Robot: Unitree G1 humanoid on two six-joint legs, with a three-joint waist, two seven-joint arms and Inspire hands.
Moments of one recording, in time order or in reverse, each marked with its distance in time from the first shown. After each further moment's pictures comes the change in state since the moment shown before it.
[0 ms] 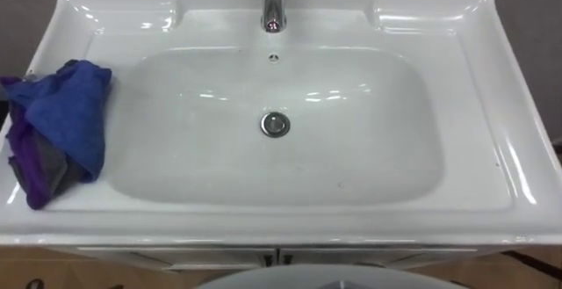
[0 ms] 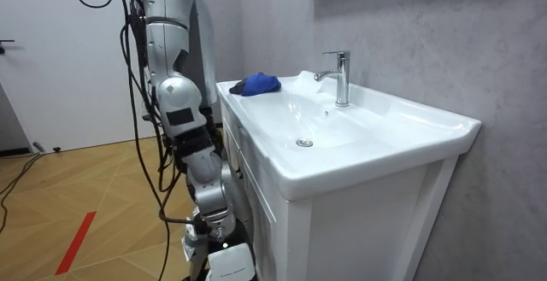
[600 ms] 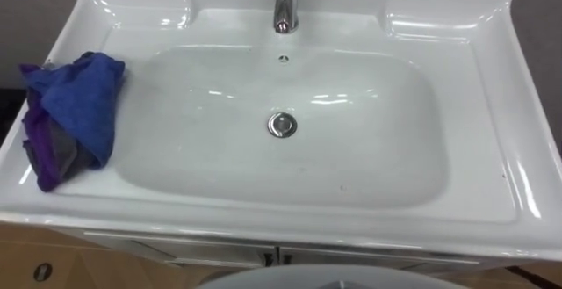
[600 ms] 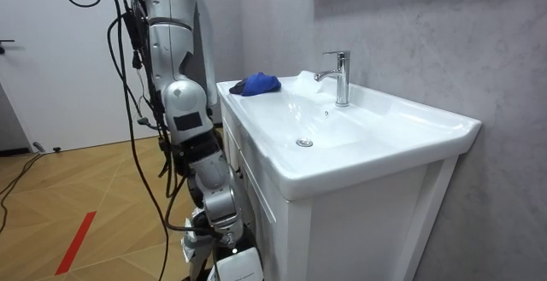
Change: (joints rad) left arm 0.057 0.001 0.058 0.000 -0.136 -0.007 0.106; right arm 0.007 -0.011 0.000 0.004 -0.010 0.003 0.002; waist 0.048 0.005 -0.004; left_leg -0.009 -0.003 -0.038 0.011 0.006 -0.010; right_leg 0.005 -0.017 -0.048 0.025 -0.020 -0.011
